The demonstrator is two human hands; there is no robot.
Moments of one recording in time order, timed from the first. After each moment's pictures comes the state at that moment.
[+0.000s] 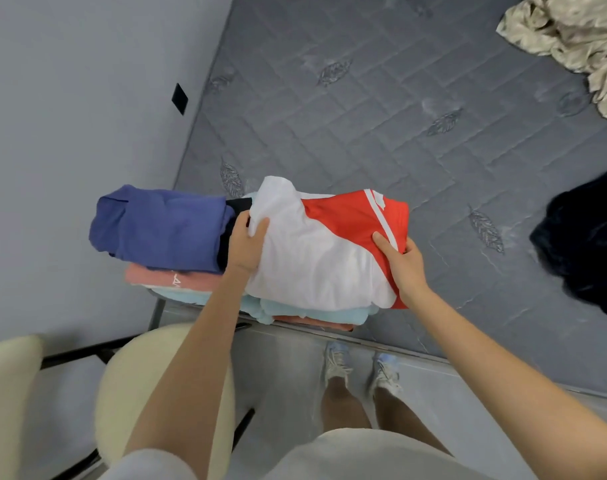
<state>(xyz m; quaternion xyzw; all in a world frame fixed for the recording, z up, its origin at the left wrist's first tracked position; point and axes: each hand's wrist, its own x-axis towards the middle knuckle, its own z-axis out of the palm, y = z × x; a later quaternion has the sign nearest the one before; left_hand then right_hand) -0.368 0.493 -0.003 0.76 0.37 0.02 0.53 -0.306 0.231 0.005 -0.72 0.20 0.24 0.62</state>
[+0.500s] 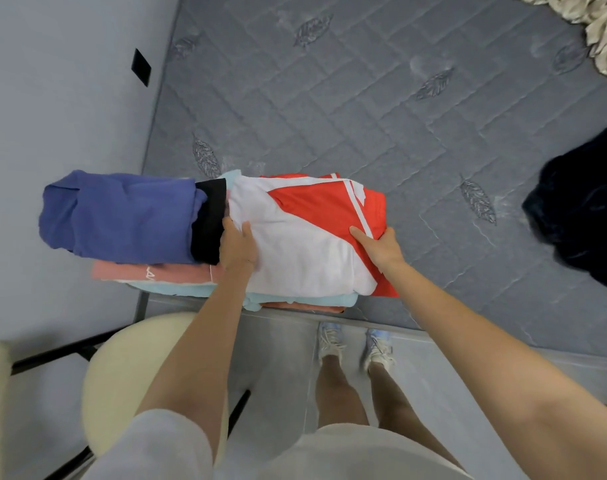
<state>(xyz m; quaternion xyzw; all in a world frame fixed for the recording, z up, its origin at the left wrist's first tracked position) -0.370 0.478 -0.068 0.81 0.47 -0.08 0.35 -0.293 0.233 -0.069 -0.80 0.23 0.32 0.46</state>
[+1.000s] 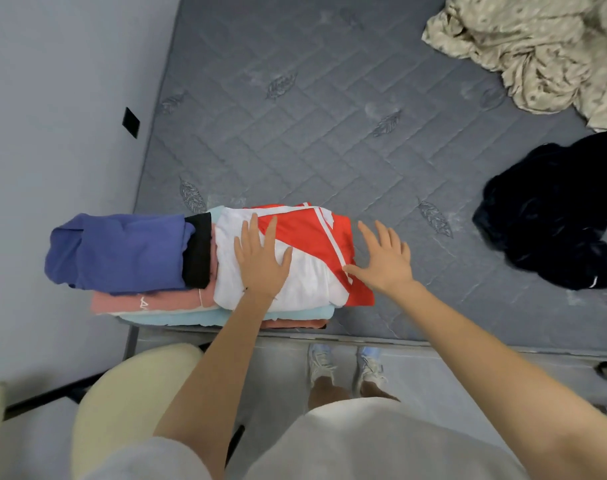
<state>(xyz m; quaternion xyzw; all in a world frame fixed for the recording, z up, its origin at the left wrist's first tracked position) -0.369 0.400 -0.005 0.96 0.17 -0.02 0.19 -0.307 0.174 0.013 -0.96 -0.09 0.24 0.12</state>
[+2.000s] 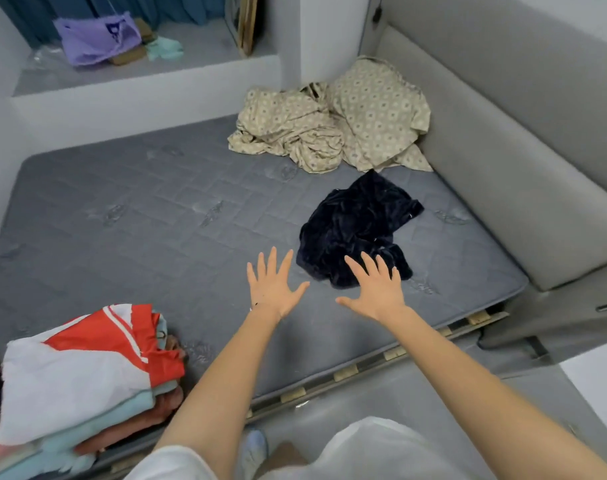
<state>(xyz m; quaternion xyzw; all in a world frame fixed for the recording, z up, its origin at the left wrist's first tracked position) -0.303 -0.065 0.089 0.99 -0.08 -0.13 0.07 -0.351 -0.272 0.121 -0.98 0.04 0.17 0.07</state>
